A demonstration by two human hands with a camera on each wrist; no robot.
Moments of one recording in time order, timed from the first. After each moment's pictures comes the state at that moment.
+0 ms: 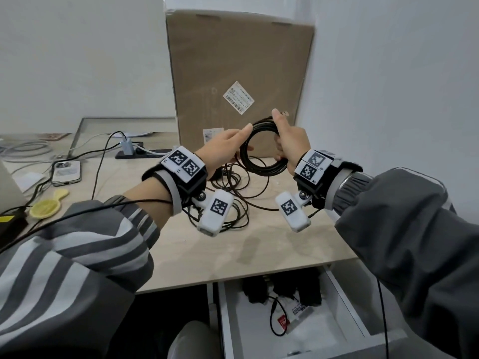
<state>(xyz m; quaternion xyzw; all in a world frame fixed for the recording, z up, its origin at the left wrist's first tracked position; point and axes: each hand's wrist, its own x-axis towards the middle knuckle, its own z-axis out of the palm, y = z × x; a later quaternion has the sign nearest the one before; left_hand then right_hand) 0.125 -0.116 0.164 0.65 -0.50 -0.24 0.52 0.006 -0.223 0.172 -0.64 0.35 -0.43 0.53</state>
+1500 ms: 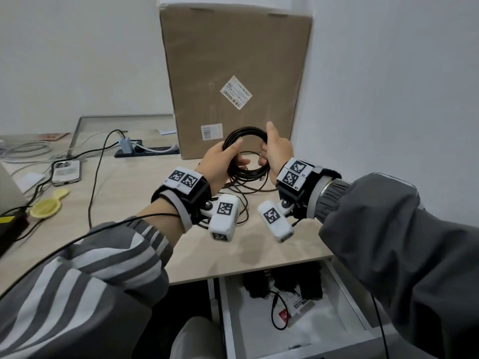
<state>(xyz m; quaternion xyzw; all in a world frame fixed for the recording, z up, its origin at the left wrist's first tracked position) 0.116 -0.122 0.121 0.51 -0.36 -0.34 0.70 0.021 -0.207 0.139 -0.57 0.33 -0.44 0.60</state>
